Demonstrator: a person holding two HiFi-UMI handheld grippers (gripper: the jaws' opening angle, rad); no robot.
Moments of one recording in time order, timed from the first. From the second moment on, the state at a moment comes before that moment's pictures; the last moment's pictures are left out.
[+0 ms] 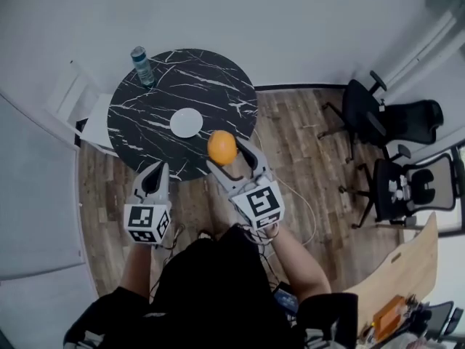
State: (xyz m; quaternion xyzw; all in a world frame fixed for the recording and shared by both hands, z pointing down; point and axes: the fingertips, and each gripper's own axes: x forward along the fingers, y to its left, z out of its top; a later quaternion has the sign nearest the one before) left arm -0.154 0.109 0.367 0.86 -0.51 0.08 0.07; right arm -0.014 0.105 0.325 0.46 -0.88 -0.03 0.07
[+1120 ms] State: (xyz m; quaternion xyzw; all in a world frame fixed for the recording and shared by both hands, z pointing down) left arm -0.127 -0.089 0.460 0.83 -0.49 0.09 0.25; right arm -0.061 -0.117 0.482 0.24 -0.94 -0.07 0.24
